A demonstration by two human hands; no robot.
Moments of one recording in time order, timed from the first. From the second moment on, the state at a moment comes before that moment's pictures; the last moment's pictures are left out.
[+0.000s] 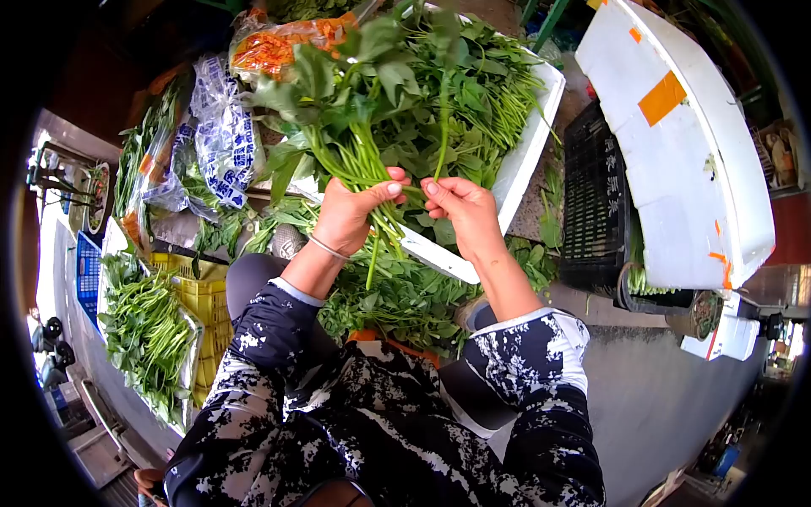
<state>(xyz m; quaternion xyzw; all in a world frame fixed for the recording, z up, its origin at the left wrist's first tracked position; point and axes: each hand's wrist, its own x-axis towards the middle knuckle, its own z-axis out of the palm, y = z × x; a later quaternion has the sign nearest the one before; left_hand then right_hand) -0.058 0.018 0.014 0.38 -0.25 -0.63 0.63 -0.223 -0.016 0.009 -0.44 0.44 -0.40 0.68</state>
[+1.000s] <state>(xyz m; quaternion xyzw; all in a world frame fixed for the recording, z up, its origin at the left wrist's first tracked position) -0.046 0.016 0.014 0.40 -0.18 -0.67 0.59 -0.225 -0.011 0.021 -0.53 0.44 -0.50 0.52</state>
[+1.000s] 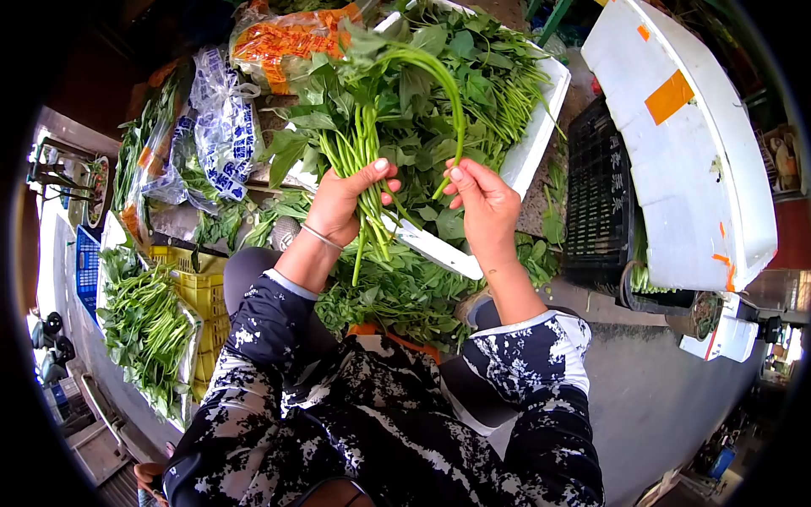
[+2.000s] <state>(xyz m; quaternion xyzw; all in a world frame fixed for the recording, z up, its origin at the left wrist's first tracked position) -0.032 0.005 0.035 0.36 -0.18 -0.58 0.71 -0.274 -0.208 -0.074 -0.36 0.74 -0.29 0.48</state>
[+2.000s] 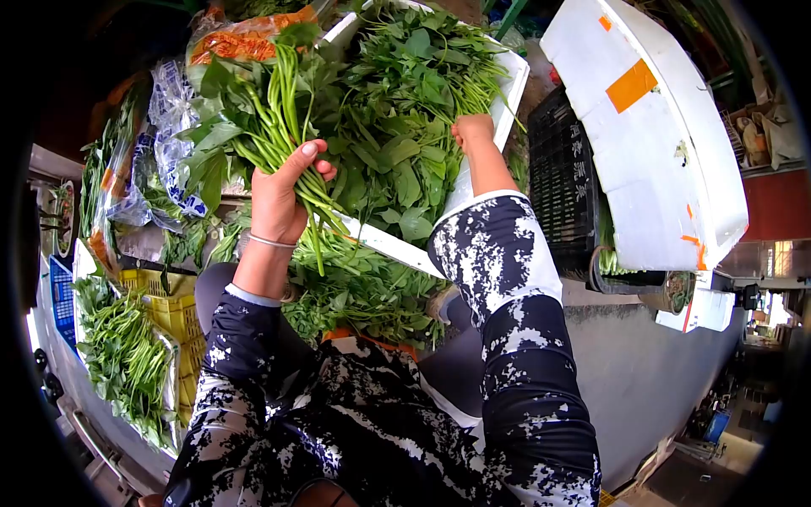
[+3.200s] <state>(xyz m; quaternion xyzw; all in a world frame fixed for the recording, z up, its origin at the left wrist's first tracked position) -0.037 0.002 0.019 0.40 -0.13 -0.59 0.68 -0.238 0.021 0.047 -0.54 0.54 -0.43 0.49</state>
